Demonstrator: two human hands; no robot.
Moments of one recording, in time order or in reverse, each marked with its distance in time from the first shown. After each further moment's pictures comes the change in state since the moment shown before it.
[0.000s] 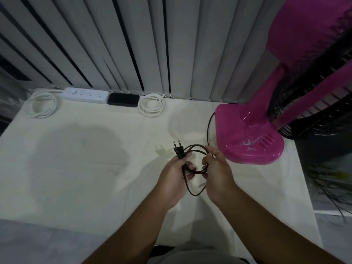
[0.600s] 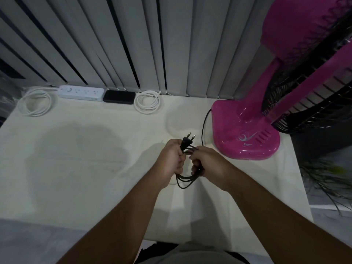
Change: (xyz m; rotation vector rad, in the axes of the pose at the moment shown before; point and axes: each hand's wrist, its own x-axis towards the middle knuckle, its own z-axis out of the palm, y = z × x) left_hand 0.014 0.028 0.014 0.460 0.055 -0.006; right_hand 0.004 -0.029 -0.010 -0.309 -0.412 0.098
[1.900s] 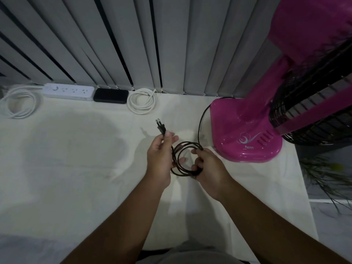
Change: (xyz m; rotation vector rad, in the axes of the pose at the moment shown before) left_hand 0.038 -0.007 -0.004 -0.341 0.215 0.170; right_hand 0.029 0.013 0.006 0.415 0.174 0.048
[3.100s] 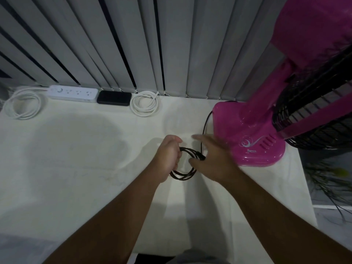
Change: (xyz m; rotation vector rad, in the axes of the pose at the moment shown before) left_hand 0.023 0.011 0.001 0.447 -0.178 -0.140; right_hand 0.013 -0.026 -0.018 -1.143 0.045 -0.640
